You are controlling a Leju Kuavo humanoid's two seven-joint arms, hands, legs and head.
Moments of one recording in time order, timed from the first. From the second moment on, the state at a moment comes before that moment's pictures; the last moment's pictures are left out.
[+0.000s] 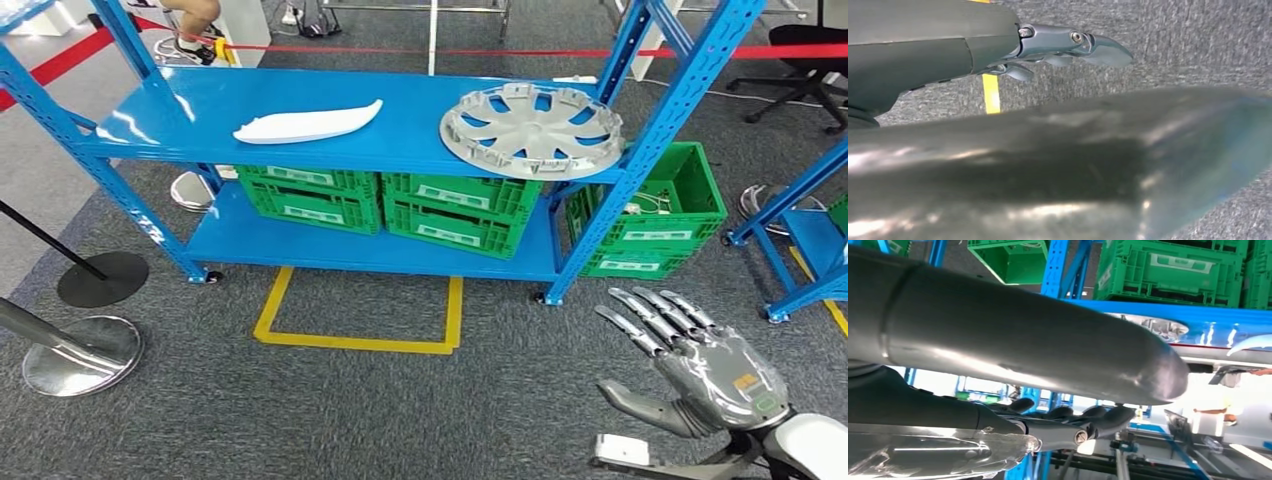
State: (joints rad) left arm -0.03 0.24 -1.51 -0.55 1.48 0.22 -0.52; right arm 0.27 -0.76 0.30 -2.06 0.98 -0.22 0.07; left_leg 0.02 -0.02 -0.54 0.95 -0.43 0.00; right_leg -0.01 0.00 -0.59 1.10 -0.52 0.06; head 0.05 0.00
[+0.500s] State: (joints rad) left arm -0.03 0.28 -1.50 -0.65 1.48 0.26 -0.52; right arm 0.28 -0.76 0.30 -2.07 0.97 -0.21 0.07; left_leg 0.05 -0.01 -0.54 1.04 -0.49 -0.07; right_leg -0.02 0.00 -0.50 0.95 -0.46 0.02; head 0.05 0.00
